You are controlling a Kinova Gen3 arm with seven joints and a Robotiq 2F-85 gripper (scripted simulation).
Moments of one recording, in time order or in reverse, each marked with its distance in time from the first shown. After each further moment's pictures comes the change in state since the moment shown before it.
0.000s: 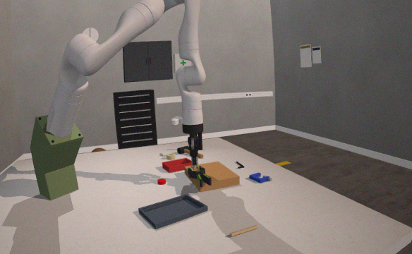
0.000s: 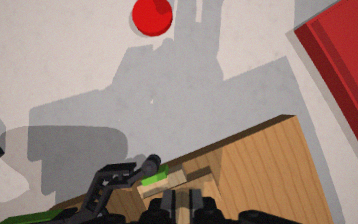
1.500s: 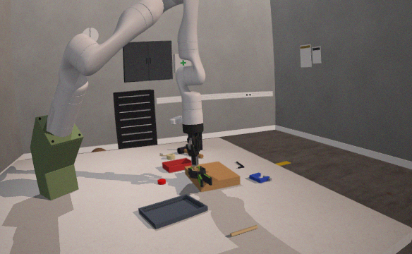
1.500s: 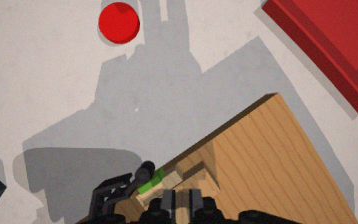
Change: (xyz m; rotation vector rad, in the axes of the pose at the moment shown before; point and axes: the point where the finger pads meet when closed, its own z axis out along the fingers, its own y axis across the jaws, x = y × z) arm -0.001 0.000 -0.001 0.002 -0.007 0.210
